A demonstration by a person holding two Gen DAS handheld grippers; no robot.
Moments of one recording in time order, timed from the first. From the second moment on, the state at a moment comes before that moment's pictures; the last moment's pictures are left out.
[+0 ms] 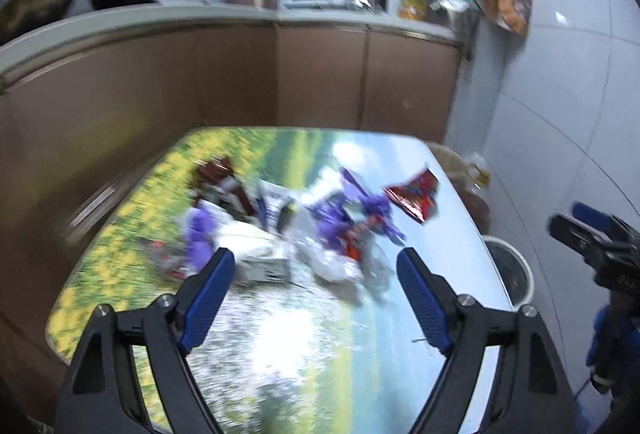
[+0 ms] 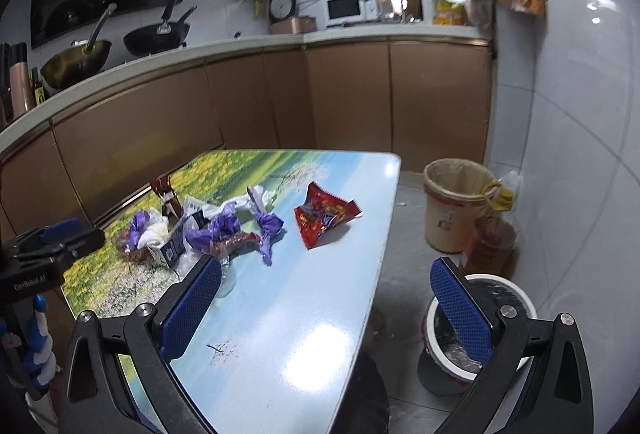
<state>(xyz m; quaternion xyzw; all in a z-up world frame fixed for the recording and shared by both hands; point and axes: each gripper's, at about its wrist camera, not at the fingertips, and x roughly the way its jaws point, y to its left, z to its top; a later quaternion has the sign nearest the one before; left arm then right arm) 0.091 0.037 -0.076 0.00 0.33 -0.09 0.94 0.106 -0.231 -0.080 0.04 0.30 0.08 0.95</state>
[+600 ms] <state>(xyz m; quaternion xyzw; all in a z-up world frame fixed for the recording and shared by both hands) 0.201 -0.015 -0.131 0.02 0.42 -0.18 0.89 0.240 -0.216 -0.128 0.01 0.34 0.15 0.93</state>
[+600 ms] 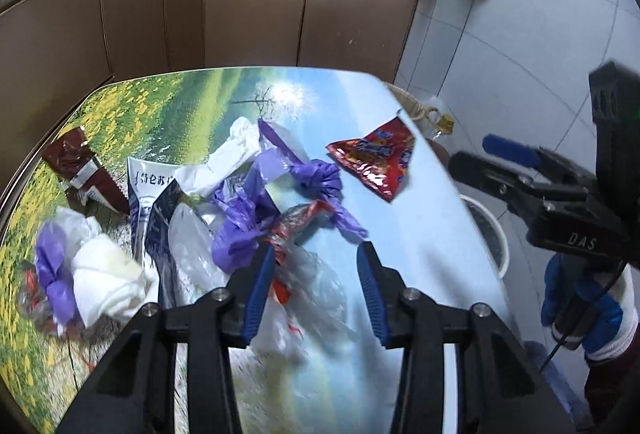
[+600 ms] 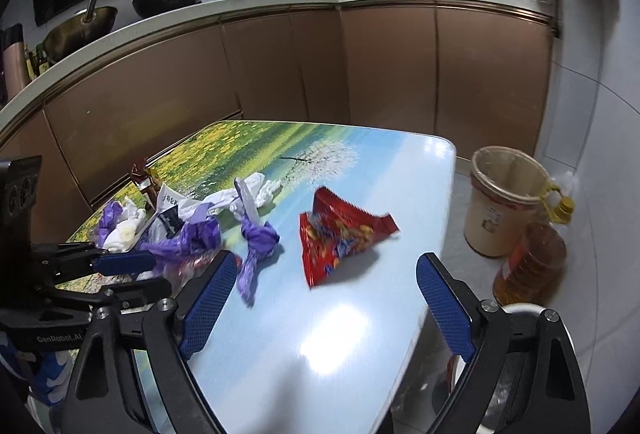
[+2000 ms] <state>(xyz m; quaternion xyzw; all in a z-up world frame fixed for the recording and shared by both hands) 0.190 -0.042 -0.088 0.02 0.38 -0.20 0.90 0.240 -0.242 -0.110 0.07 0.33 0.18 0.92</state>
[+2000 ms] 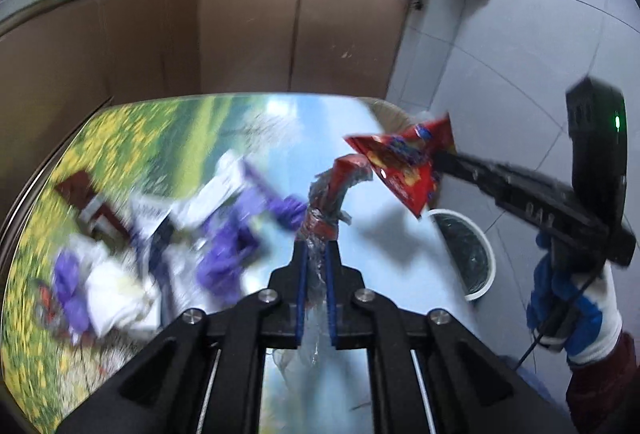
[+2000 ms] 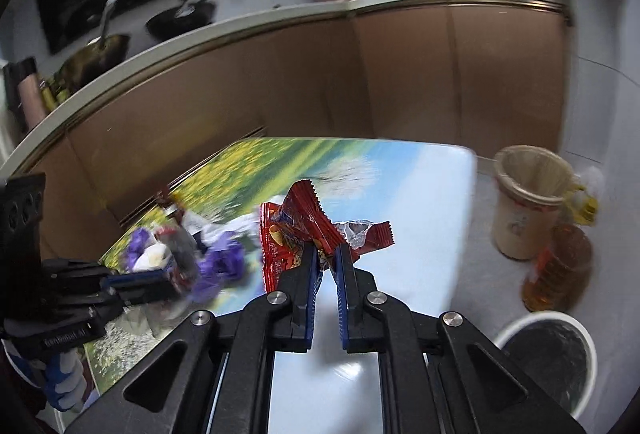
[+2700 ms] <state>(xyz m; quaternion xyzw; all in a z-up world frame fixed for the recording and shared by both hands) 0.278 -0.336 -0.173 0.05 0.48 -0.38 0.79 0.208 -0.454 -0.226 0.11 0.43 -0.16 0.88</state>
